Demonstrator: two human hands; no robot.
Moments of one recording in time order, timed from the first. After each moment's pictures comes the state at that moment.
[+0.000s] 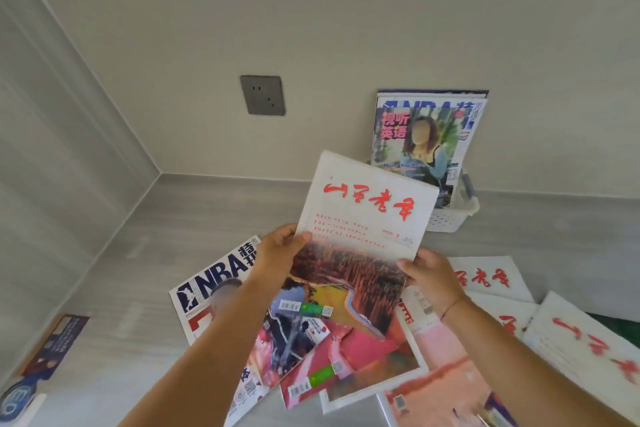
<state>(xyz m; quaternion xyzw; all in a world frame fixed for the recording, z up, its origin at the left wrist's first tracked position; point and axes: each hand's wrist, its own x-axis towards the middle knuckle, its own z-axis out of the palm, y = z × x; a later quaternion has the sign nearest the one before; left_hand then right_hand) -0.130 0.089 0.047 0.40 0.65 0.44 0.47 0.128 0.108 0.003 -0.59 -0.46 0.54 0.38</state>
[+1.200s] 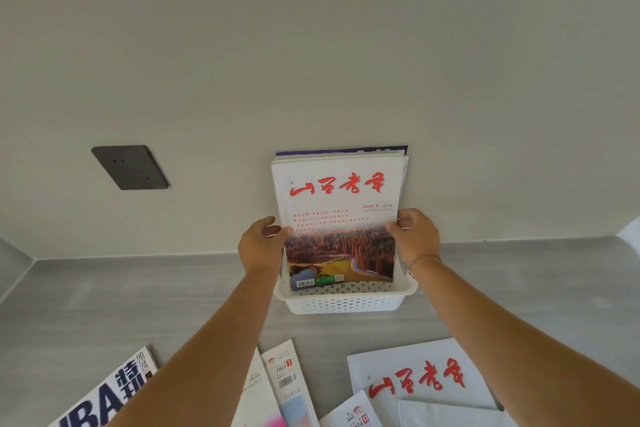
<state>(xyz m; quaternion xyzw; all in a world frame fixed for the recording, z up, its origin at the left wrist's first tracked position) -0.003 0.323 0.022 0.39 0.74 0.46 0.29 0.238 0.333 0.027 -0.71 -0.49 0.29 0.40</state>
